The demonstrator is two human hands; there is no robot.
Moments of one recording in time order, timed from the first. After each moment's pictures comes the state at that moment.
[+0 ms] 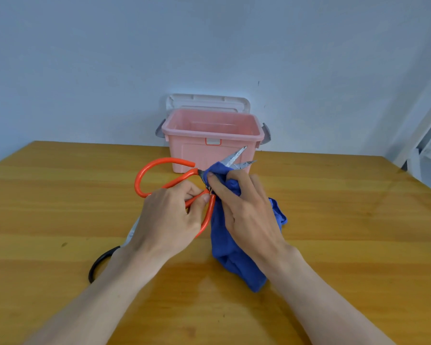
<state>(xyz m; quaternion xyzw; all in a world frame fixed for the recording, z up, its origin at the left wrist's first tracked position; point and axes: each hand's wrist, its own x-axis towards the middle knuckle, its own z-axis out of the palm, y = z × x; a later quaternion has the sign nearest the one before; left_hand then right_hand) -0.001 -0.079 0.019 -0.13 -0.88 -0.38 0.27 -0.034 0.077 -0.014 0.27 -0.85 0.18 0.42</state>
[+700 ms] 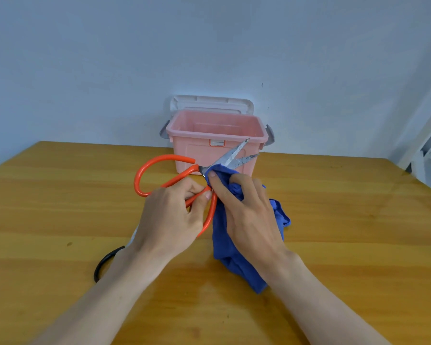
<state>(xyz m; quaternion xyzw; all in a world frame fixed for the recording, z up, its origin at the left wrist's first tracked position) 0.000 -0.085 0.020 -0.14 -0.86 -0.39 0.29 -0.031 0.071 -0.018 0.26 -0.84 0.16 0.44</state>
